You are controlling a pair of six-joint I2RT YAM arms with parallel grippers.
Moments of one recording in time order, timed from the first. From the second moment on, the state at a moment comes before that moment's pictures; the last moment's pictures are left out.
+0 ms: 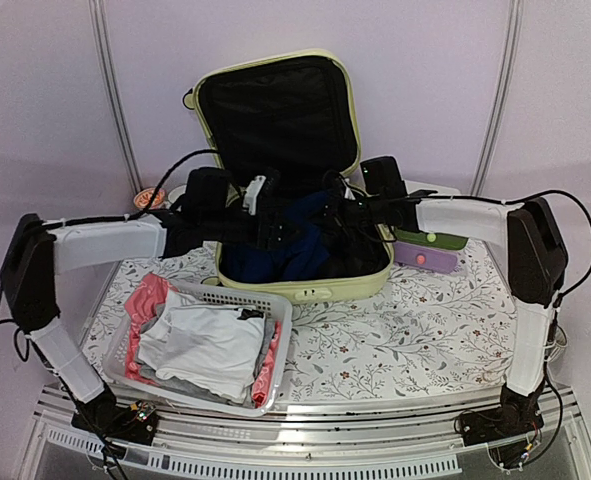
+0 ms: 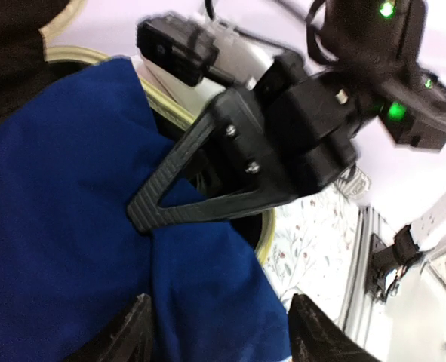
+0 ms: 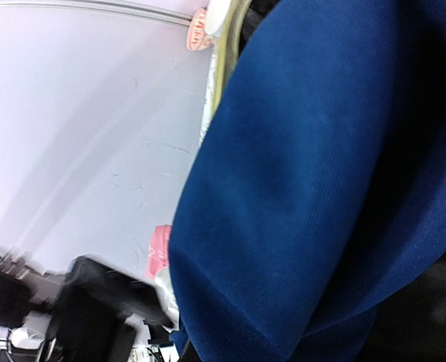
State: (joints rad) left arm -0.65 1.72 1.21 0.12 0.50 -0.31; right arm 0.61 1.99 1.56 -0.05 -0.63 0.98
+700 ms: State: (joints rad) left arm -0.63 1.03 1.18 -0.30 -0.01 -0.17; right arm 0.73 1.88 1.85 -0.05 -0.49 0.97
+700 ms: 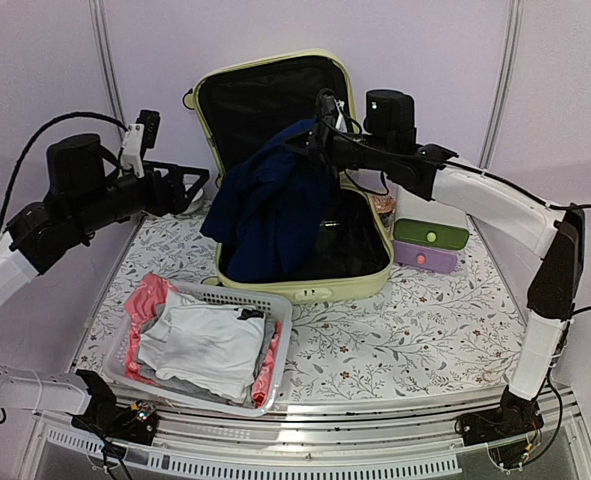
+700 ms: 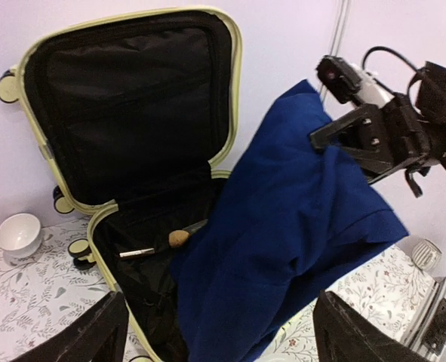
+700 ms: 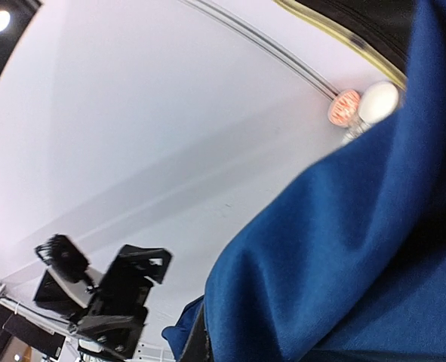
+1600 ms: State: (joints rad) left arm -0.49 0.83 1.47 -0.77 -0.53 -0.11; right arm 1.16 1.96 2.07 0.19 -0.40 0.77
